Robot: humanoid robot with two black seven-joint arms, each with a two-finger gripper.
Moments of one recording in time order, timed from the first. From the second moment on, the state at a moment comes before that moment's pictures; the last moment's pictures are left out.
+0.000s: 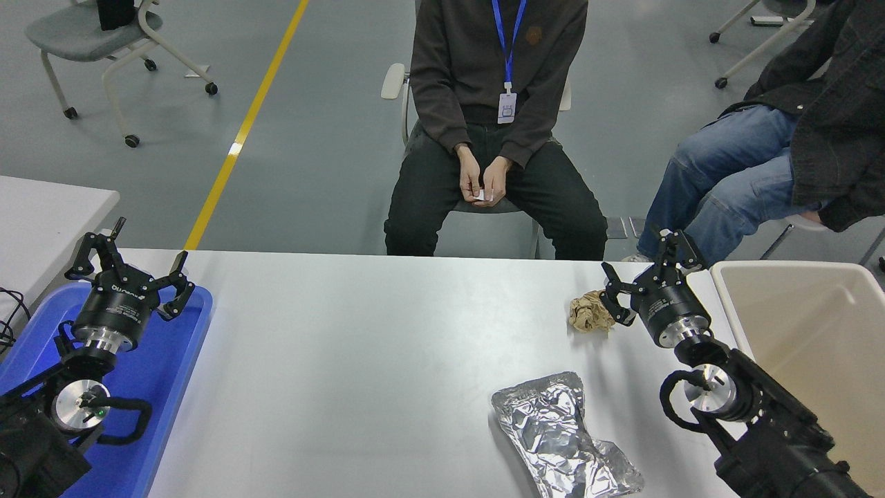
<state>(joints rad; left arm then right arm) -0.56 0.46 -0.56 -0.39 -0.24 -0.68 -0.60 0.49 -0.23 0.95 0.80 -0.38 0.13 0.29</state>
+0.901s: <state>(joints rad) -0.56 0.46 -0.56 -0.39 -0.24 -0.68 -0.60 0.78 -0.65 0.30 1.30 -0.72 -0.01 0.00</state>
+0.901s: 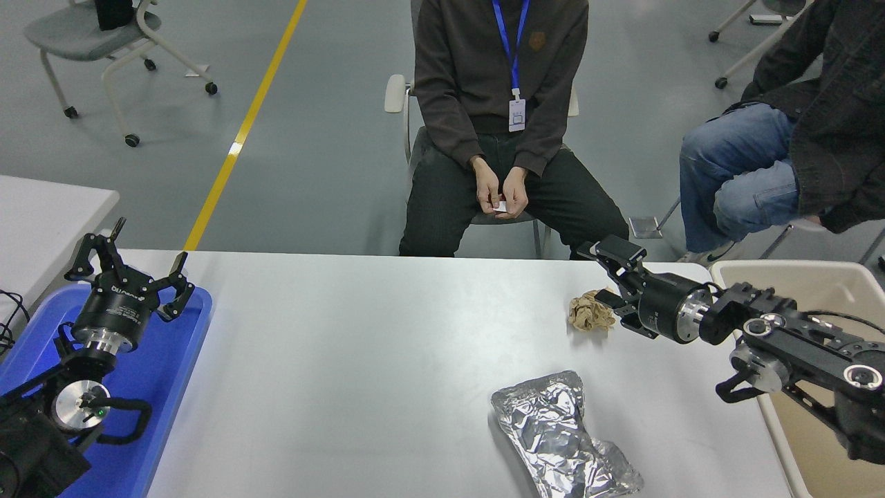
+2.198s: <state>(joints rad) -0.56 0.46 -0.56 -0.39 -0.24 -0.68 -0.60 1.00 -0.60 -0.20 1.45 -1.24 0.04 -0.15</state>
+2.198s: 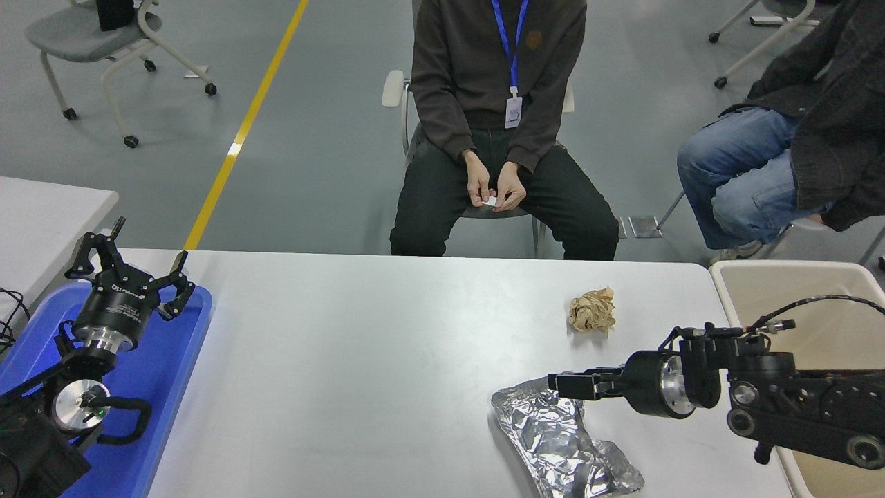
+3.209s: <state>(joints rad) -0.56 0.46 -0.56 -0.39 -0.24 -0.68 -0.60 0.91 -0.51 -0.30 1.37 -1.39 -0.11 -0.24</state>
